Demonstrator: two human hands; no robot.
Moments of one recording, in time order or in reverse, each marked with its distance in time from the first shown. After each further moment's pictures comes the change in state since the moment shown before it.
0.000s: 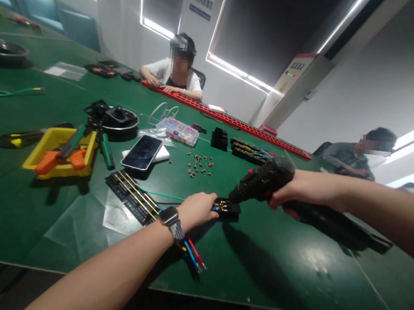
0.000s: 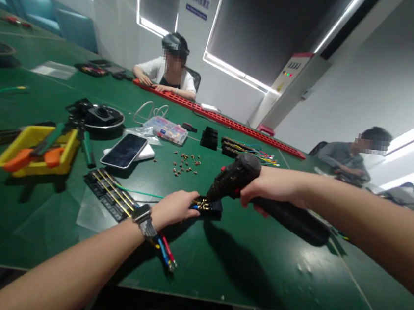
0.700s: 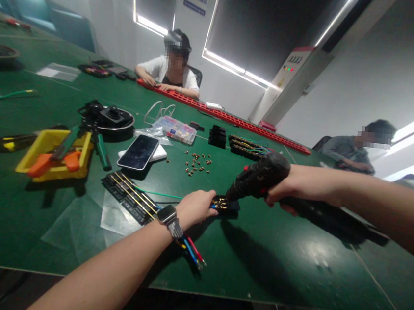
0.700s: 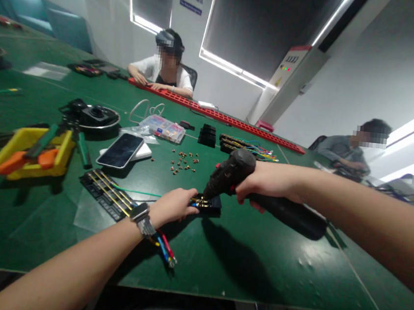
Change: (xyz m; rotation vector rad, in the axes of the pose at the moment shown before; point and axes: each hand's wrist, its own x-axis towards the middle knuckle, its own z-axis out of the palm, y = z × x) left_hand 0.001 0.000 -0.001 -0.016 -0.007 0.003; right_hand 0.002 0.002 0.002 0.018 -0.029 -0.081
